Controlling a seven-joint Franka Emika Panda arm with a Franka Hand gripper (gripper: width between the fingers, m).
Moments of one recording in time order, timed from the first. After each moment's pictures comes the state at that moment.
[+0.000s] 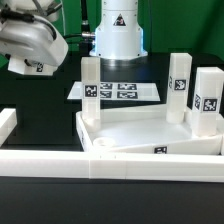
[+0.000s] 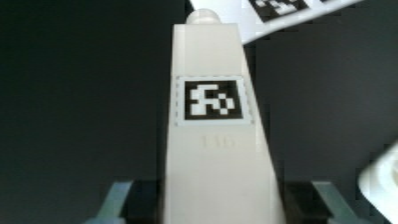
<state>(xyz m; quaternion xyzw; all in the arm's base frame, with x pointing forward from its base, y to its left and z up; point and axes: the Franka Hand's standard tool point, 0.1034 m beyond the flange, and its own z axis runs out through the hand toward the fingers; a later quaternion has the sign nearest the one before) 0.517 -0.188 0.121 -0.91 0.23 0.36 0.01</state>
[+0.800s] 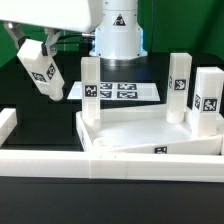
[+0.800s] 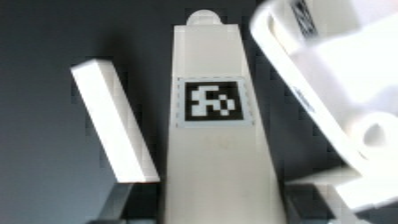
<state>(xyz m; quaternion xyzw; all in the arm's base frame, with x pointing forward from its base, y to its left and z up) 0.586 -0.144 0.152 -0.98 0.20 0.06 -0.02</state>
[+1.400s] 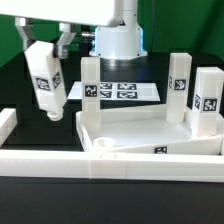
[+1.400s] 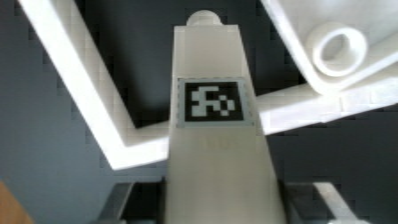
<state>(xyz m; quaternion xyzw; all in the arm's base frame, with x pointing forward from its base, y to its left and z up) 0.617 -0.117 0.157 -0.99 0.14 -0.07 -0.06</state>
